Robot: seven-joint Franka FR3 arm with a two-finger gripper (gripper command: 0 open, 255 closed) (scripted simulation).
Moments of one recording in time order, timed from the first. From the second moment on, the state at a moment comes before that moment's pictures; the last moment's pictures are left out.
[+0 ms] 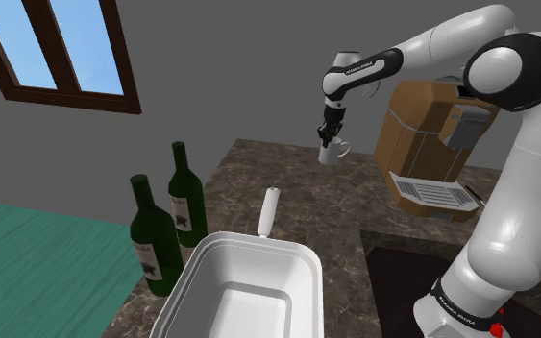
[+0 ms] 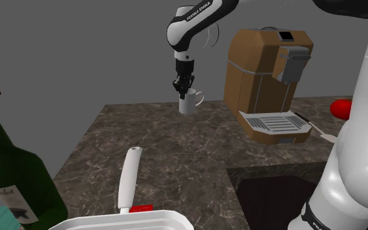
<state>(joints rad) -0.06 0.14 -0.25 -1.91 0.06 2.11 -0.30</state>
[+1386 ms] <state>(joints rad) -0.06 0.09 -0.25 -1.69 0.04 1.84 -0.28</state>
